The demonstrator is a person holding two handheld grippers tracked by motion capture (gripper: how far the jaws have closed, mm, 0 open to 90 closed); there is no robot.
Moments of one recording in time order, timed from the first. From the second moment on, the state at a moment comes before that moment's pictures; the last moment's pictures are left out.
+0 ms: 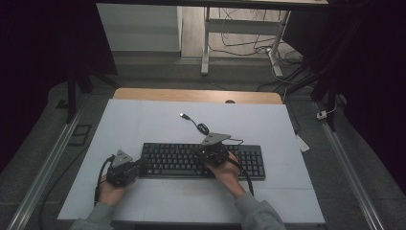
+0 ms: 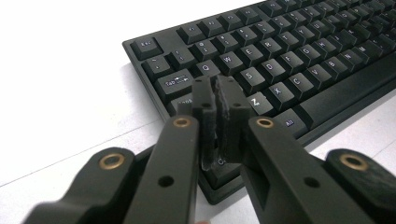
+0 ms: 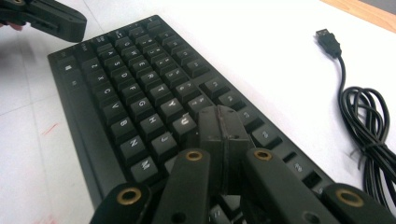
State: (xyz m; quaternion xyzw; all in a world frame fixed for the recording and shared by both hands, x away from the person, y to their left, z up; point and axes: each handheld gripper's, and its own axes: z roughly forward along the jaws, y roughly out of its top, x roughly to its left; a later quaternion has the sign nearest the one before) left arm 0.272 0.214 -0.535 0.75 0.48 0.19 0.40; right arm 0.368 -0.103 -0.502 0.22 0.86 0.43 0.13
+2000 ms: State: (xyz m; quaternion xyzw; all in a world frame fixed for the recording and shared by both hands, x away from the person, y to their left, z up) left arm 0.287 0.178 -0.477 0.82 0.36 0.16 0.41; right arm 0.341 -0.198 -0.500 0.27 0.83 0.47 0.13
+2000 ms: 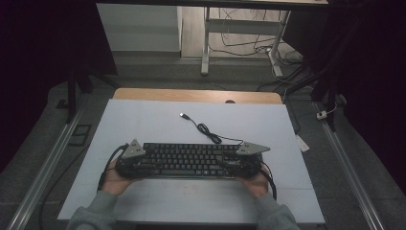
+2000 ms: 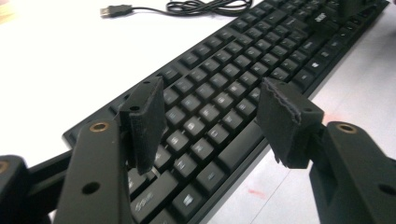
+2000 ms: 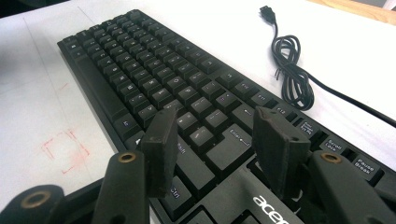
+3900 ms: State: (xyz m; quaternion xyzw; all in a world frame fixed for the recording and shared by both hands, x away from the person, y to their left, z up) left arm 0.300 0.131 -0.525 0.87 0.33 0.09 0.36; right arm 0.345 -0.194 -0.506 0.26 0.84 0.45 0.14
